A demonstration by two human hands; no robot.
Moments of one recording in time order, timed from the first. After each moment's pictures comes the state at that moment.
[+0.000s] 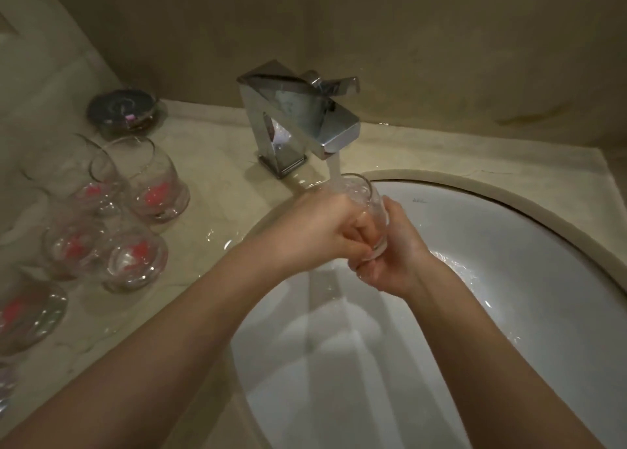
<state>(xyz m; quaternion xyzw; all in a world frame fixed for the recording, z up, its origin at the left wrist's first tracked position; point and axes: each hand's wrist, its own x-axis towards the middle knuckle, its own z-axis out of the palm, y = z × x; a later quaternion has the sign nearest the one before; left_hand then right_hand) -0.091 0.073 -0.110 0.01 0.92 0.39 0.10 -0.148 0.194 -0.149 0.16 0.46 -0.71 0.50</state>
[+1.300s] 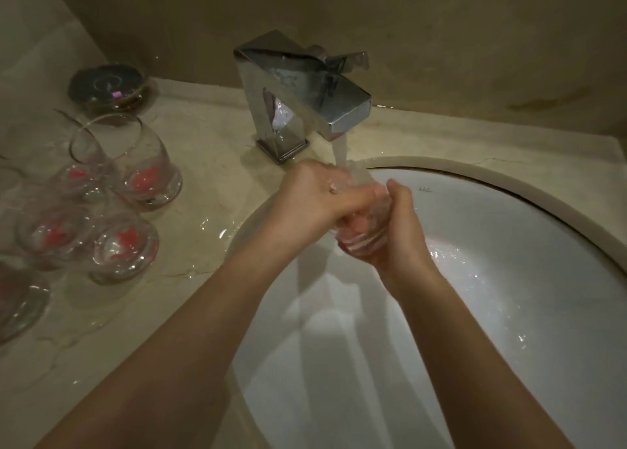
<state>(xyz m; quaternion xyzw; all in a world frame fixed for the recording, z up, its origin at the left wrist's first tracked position) -0.098 0.074 -0.130 -0.17 0.79 0.59 -0.07 -0.137 0.183 -0.162 0.08 0.60 -0.72 0.34</state>
